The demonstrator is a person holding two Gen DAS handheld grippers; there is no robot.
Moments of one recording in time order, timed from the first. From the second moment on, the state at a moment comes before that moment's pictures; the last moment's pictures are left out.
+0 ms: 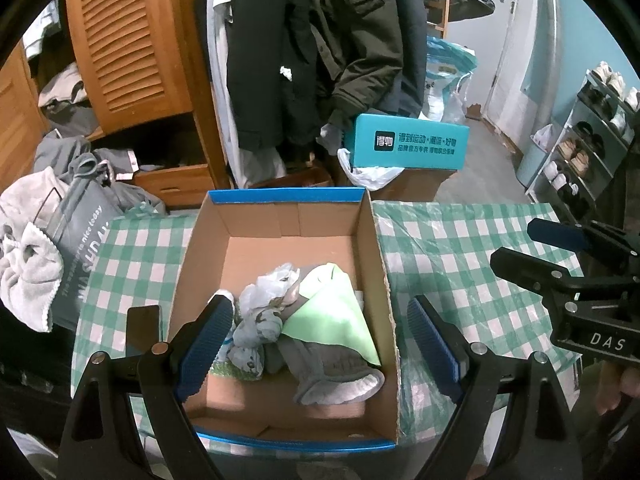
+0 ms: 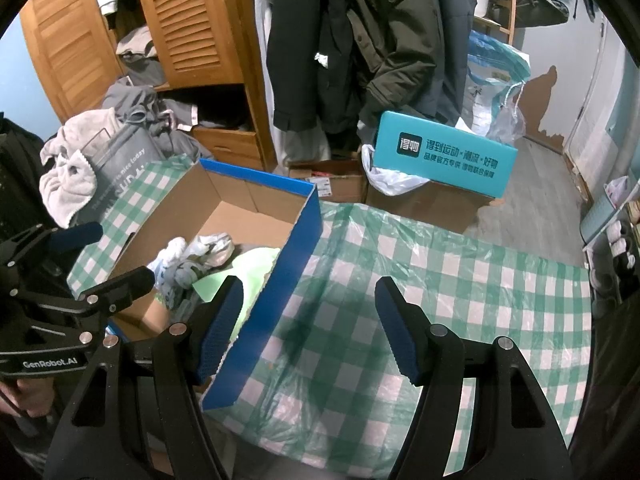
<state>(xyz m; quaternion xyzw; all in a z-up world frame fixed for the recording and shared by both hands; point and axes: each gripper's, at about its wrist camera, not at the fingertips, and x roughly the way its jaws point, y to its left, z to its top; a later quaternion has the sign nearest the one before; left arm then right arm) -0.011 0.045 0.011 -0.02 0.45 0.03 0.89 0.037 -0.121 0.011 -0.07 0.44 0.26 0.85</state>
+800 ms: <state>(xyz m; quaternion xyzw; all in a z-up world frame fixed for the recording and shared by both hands) -0.009 0.042 0.015 -0.02 0.45 0.03 0.89 0.036 -0.120 0.013 -0.07 0.44 0.26 0.86</state>
